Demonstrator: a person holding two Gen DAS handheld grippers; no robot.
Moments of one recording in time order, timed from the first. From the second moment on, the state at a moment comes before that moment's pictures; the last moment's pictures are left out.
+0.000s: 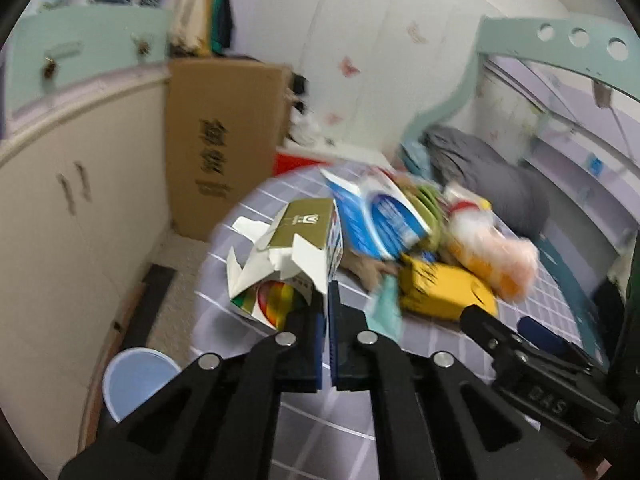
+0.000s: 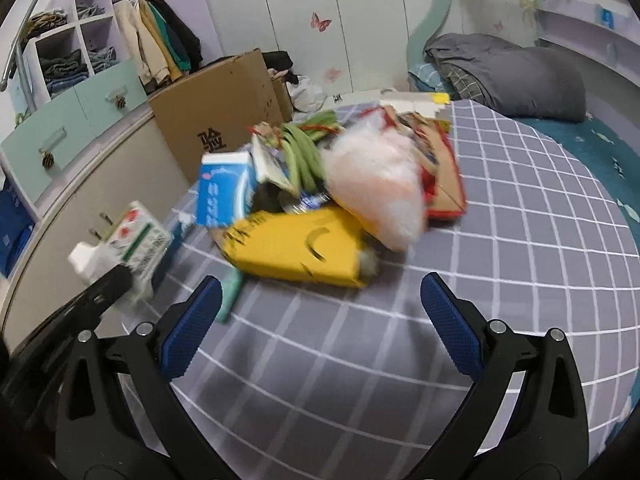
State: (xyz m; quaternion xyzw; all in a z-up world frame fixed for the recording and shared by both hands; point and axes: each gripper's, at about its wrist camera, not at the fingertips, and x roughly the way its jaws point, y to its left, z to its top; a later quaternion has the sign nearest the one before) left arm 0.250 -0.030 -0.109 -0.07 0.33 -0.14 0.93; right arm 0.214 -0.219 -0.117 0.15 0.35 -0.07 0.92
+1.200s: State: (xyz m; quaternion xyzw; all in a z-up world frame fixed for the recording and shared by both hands) left arm 0.198 0.095 -0.110 -0.13 0.32 -0.11 0.93; right arm 0.196 -0.116 -0.089 0.15 0.35 0.09 0.92
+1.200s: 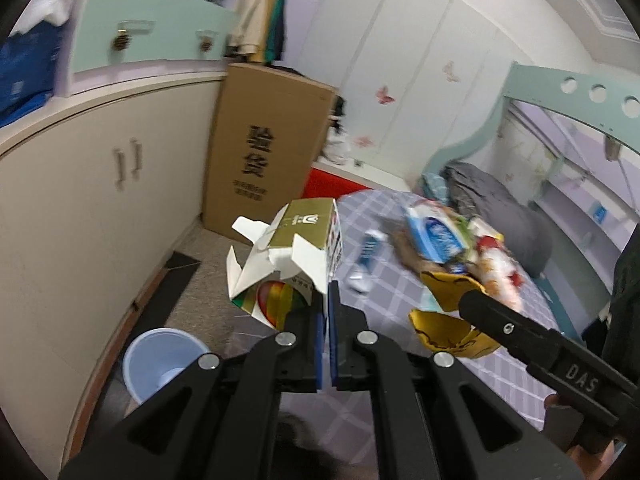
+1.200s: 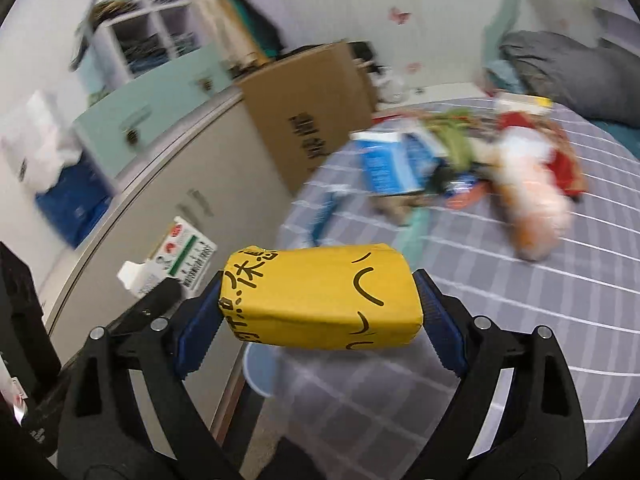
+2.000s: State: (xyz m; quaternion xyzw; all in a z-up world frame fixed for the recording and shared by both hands) left arm 0.258 0.293 -0.254 -0.18 0.48 0.11 0.85; right arm 0.303 0.112 -0.226 0.04 0.45 0.25 0.86
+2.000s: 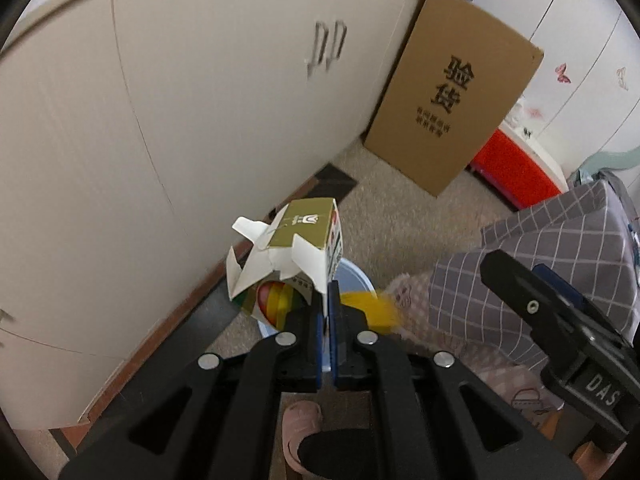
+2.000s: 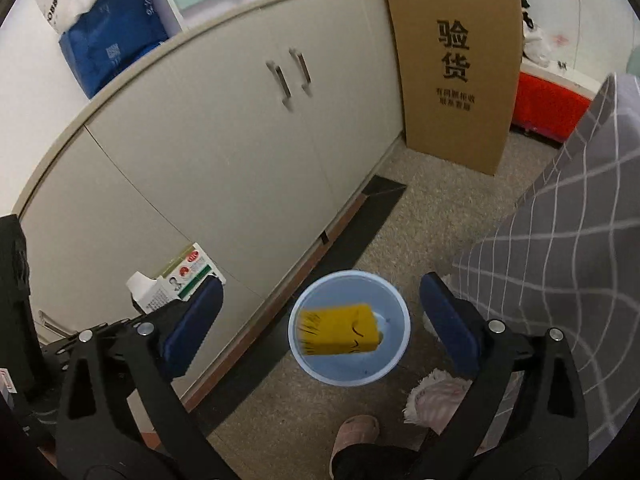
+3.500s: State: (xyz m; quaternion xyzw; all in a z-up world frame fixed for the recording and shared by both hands) left arm 0.212 0.225 -0.132 -0.13 0.35 0.11 0.92; right arm 0.253 0.039 -0.120 0.13 0.38 0.24 0.88
